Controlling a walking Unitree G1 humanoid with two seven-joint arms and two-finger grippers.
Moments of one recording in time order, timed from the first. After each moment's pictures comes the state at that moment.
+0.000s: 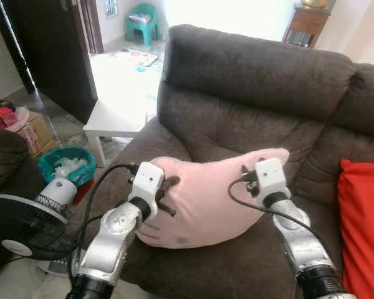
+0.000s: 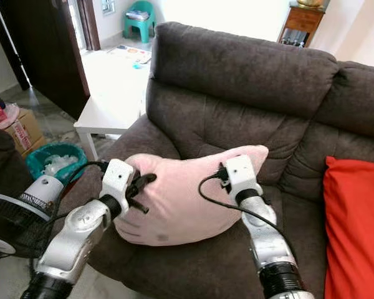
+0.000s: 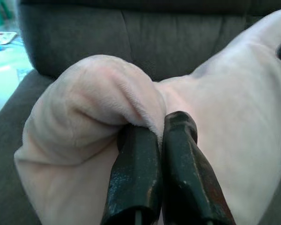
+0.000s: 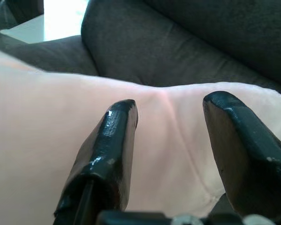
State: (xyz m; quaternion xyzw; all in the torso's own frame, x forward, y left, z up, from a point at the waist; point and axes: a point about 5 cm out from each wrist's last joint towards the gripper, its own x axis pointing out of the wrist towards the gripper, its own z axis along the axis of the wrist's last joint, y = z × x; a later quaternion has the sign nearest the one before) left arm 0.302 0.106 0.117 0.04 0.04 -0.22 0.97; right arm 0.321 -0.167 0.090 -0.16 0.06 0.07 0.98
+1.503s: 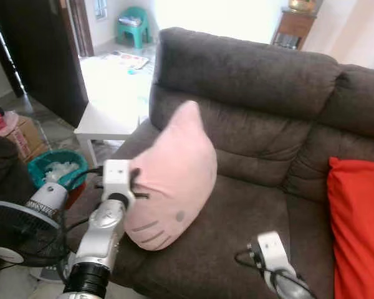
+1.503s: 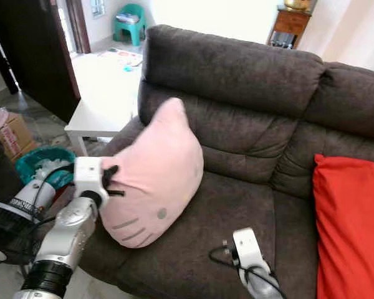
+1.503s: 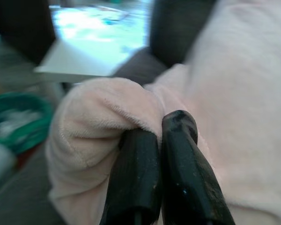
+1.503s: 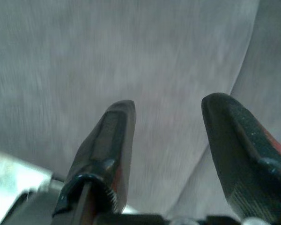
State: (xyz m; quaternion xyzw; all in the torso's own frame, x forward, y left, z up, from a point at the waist) left arm 0.320 0.176 0.100 -0.01 0.07 0.05 1.00; right arm 0.204 -0.200 -0.066 -0.14 0.39 0.01 0.91
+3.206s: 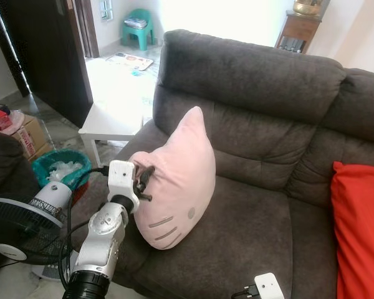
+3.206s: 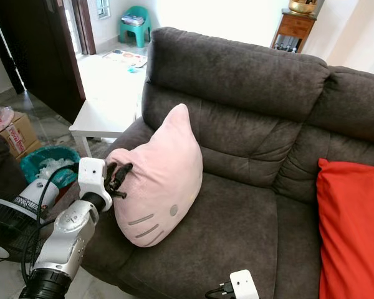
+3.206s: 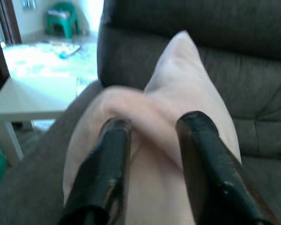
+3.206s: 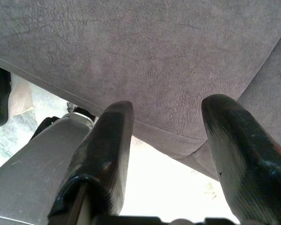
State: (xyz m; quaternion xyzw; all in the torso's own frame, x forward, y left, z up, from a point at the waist) left arm 0.311 0.146 0.114 0.00 -0.01 -0.11 0.99; right arm 0.151 -0.190 -0.097 -0.12 0.49 0.03 0.86
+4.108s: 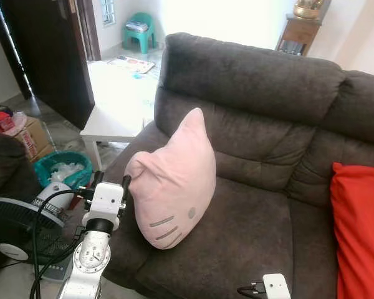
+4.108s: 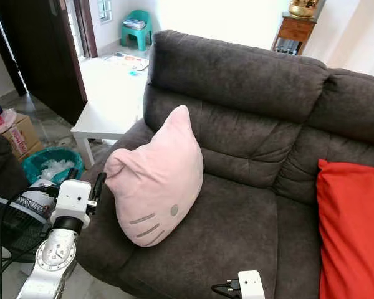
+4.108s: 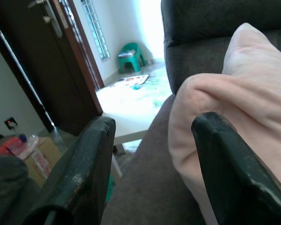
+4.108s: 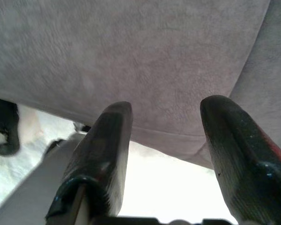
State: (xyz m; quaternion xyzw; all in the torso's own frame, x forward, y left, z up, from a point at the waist) left arm 0.262 0.174 0.101 0.17 -0.06 0.02 0.98; right arm 0.151 -0.193 -0.096 -0.05 0.47 -0.03 0.88
